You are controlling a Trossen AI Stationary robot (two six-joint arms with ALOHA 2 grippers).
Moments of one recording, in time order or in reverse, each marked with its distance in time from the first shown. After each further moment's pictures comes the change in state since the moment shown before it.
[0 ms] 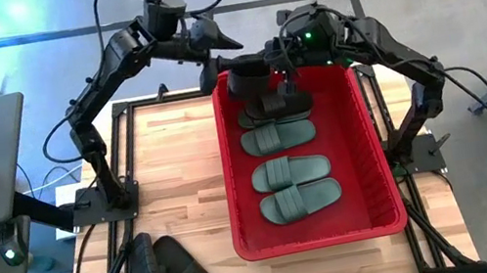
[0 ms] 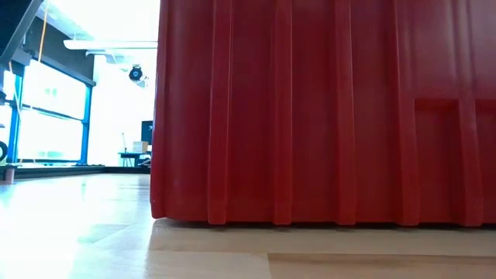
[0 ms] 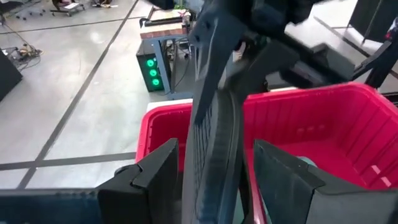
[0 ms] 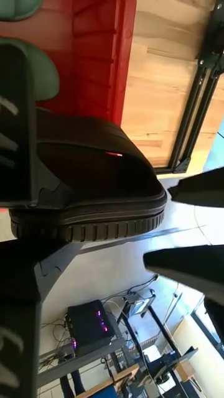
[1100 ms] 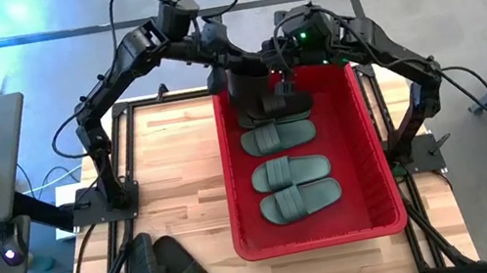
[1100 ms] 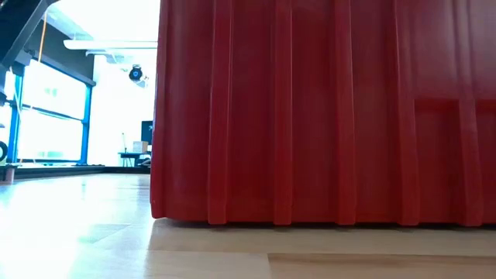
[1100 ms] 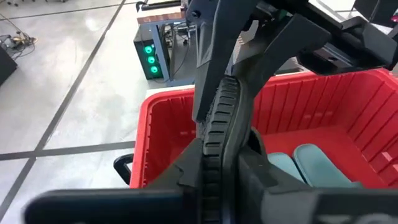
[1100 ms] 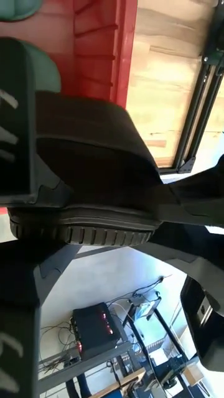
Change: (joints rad) left arm -0.006 0.050 0.000 -0.007 -0.014 0.033; right arm -0.003 0.020 0.001 0.002 -0.009 0.012
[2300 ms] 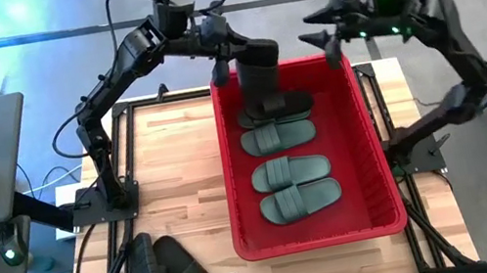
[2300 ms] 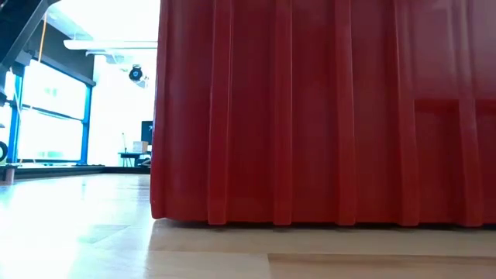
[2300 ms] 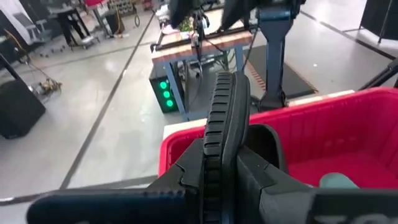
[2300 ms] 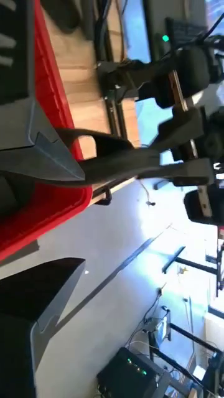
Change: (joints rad) left arm 0.000 0.001 0.000 0.169 0.001 0.022; right arm -0.259 -0.292 -0.105 0.000 -0.331 0.374
